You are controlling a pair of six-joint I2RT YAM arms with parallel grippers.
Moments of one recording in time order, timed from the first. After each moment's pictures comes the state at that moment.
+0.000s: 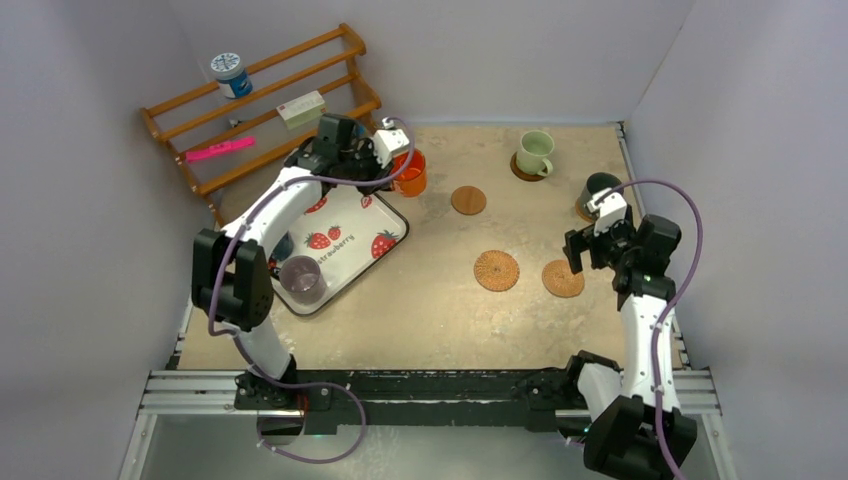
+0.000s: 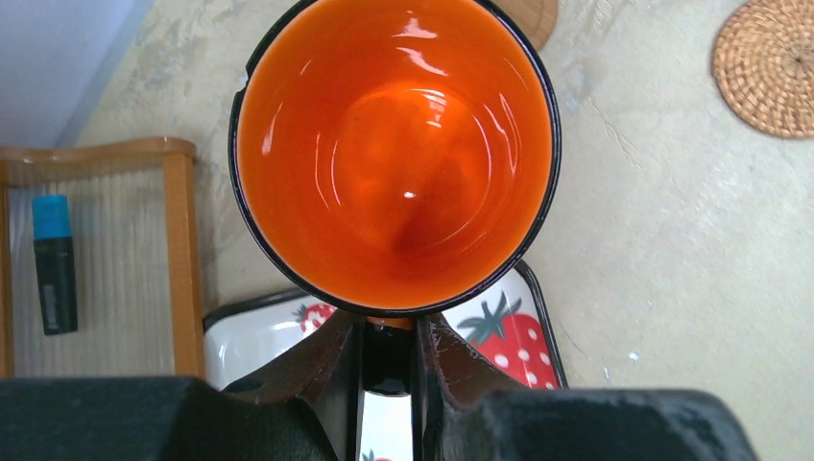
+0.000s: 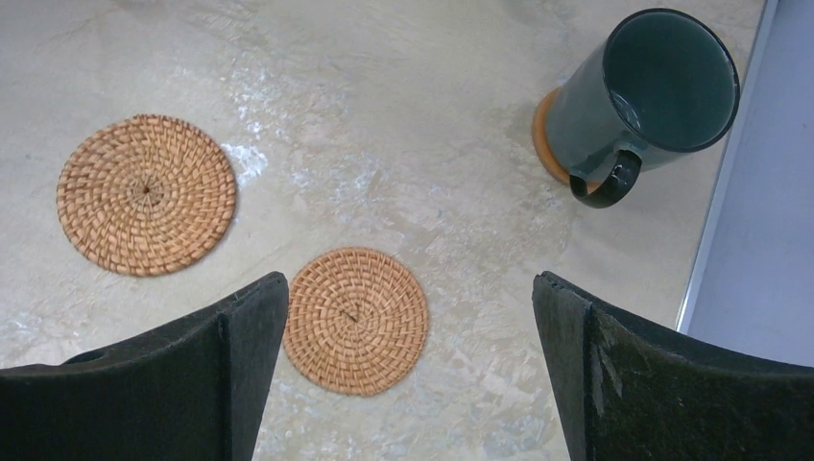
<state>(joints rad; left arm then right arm) -0.31 1.72 1.45 -0.46 0.49 0.57 -0.35 0.90 0.66 -0.36 -0.57 -0.52</state>
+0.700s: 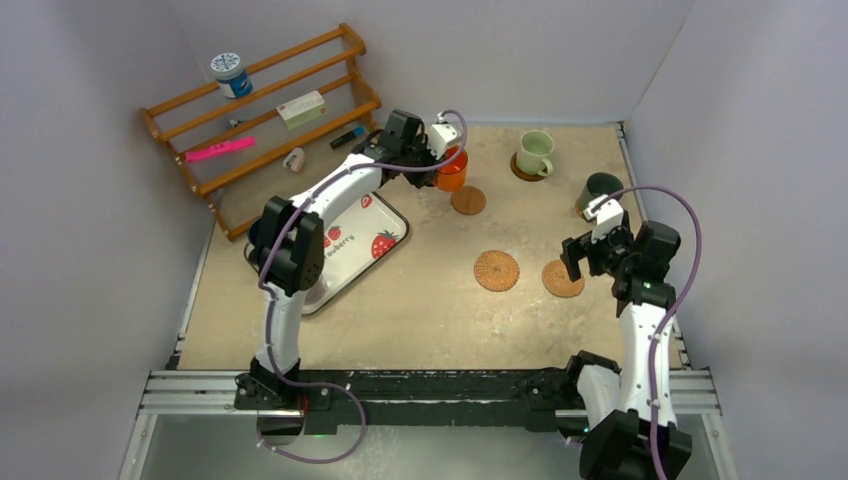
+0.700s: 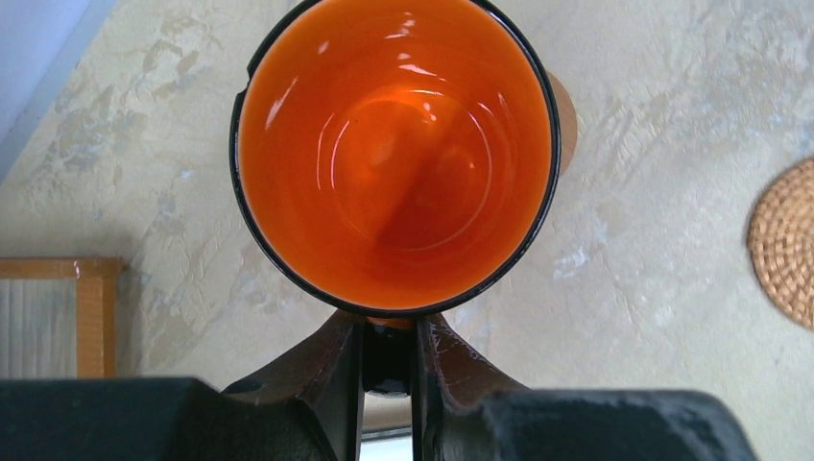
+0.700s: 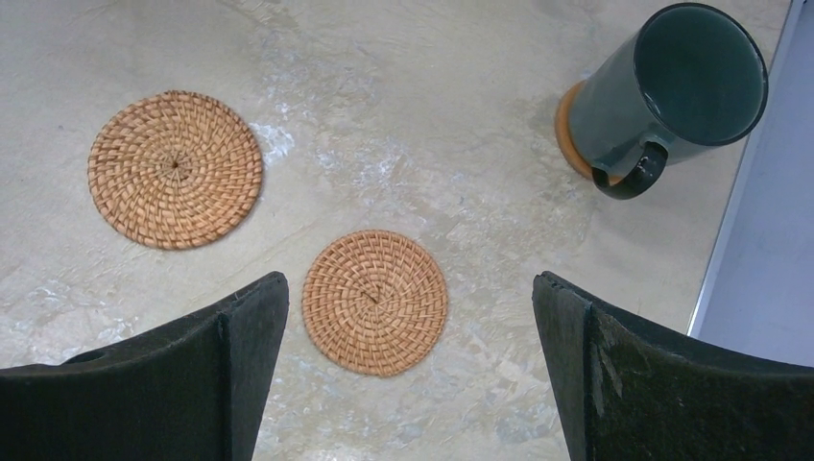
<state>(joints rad) -0.50 2.10 1.82 -0.43 0.27 0.37 -0.35 0.83 0.65 -0.46 -0.60 -0.57</state>
